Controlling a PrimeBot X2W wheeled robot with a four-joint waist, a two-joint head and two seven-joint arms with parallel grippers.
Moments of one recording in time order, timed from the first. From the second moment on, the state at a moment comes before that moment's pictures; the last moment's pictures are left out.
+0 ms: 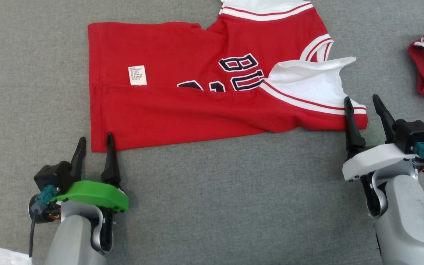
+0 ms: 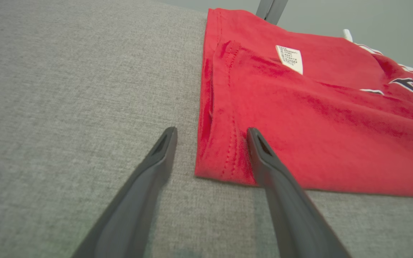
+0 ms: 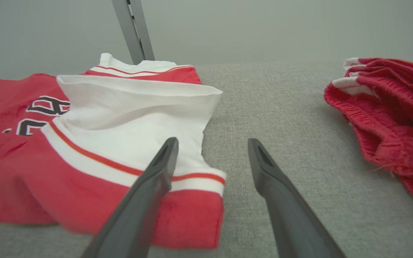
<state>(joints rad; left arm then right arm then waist) -0.32 0.05 -0.04 0.50 -0.35 -0.13 -0.26 -0.42 -0.05 -0.12 0.41 0.08 0.13 -0.26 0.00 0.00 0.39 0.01</state>
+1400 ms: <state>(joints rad) -0.22 0.06 -0.02 0.47 -0.36 -0.13 -0.26 -0.34 -0.09 -0.10 0.44 0.23 0.13 -0.26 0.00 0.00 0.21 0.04</state>
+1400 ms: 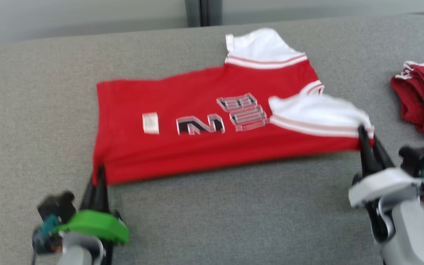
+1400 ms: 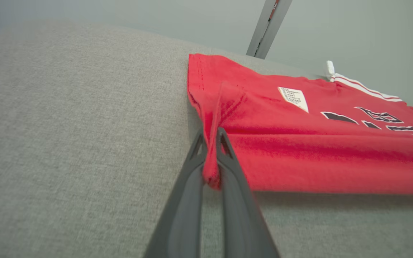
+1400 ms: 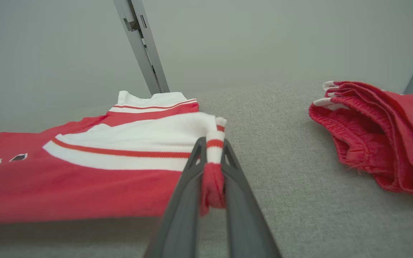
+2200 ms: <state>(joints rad) -0.22 0.05 -0.03 0.52 -0.34 -0.13 -0.26 -0.27 -0.11 -0.04 0.50 0.22 0.13 -0.26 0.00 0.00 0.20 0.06</state>
